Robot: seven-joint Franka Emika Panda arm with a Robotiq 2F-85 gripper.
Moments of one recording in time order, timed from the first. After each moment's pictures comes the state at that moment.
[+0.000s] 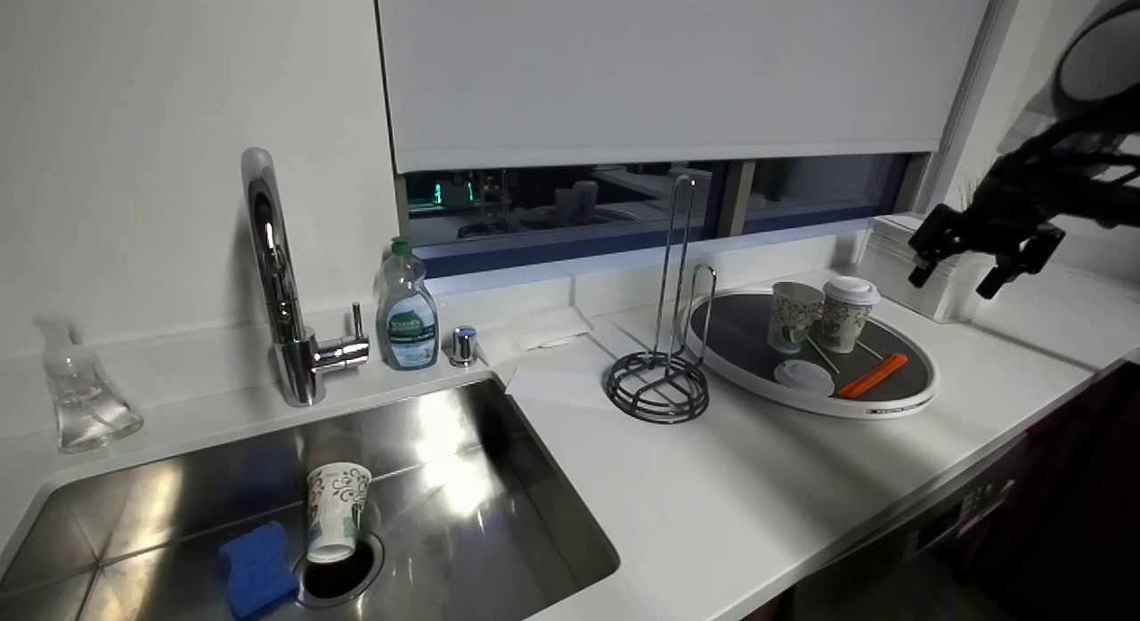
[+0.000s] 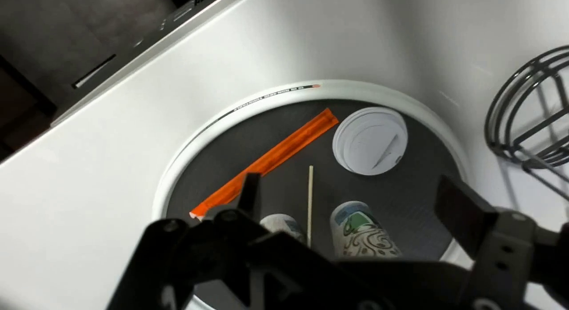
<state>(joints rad) -0.11 -0.35 -0.15 -2.48 0.02 2.35 0.16</state>
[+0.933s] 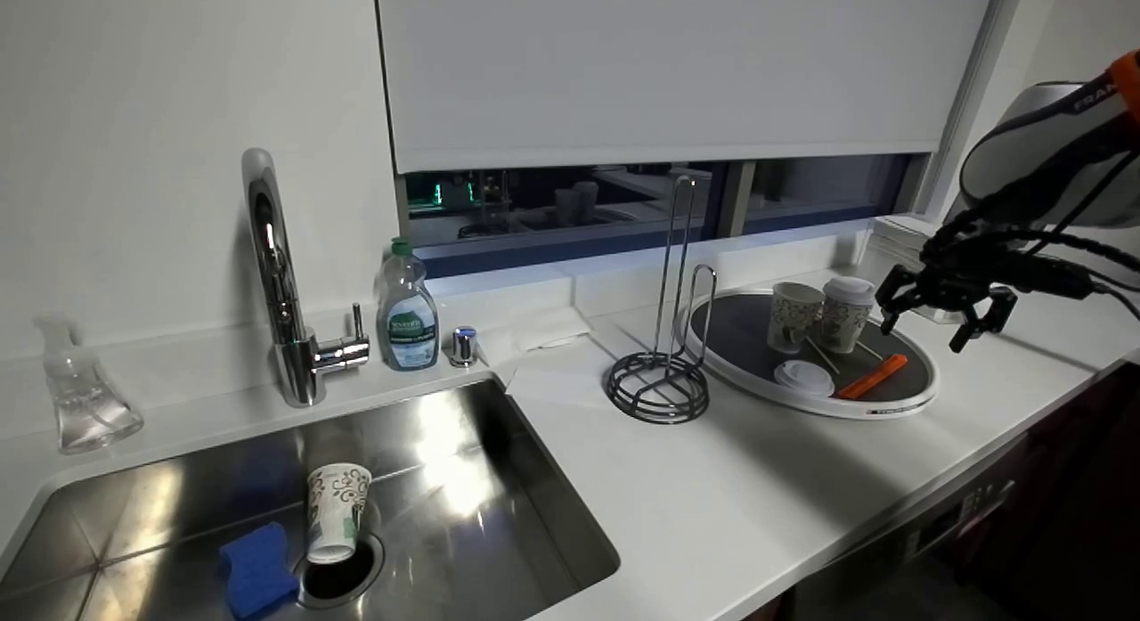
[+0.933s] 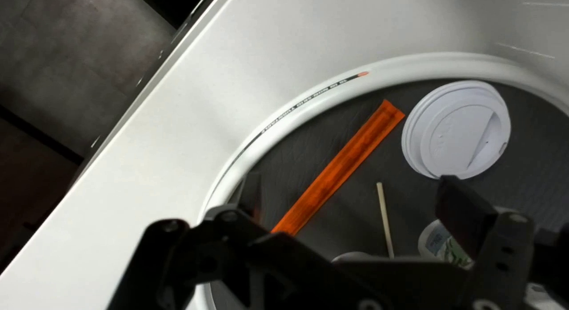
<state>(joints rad) -0.17 -0.05 -0.14 -2.42 0.05 2.51 0.34</state>
